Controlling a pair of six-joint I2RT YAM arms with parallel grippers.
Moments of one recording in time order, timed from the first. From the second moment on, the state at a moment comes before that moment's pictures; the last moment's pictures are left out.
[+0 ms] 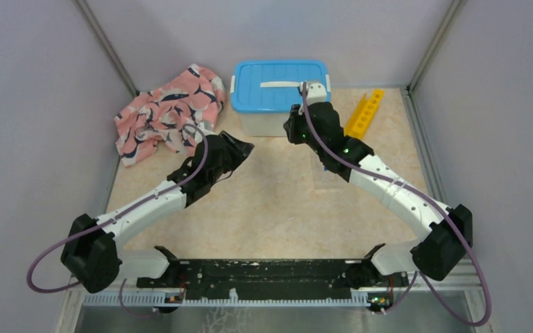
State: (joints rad) left arm -0.68 1.25 0.81 0.05 -0.30 -1.17; right arm 0.69 1.31 1.16 -0.15 0.21 0.34
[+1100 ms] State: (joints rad) left arm -0.69 1.33 0.93 -0.07 -0.40 -0.73; right arm 0.56 1.48 1.54 -1.15 0.44 0.28
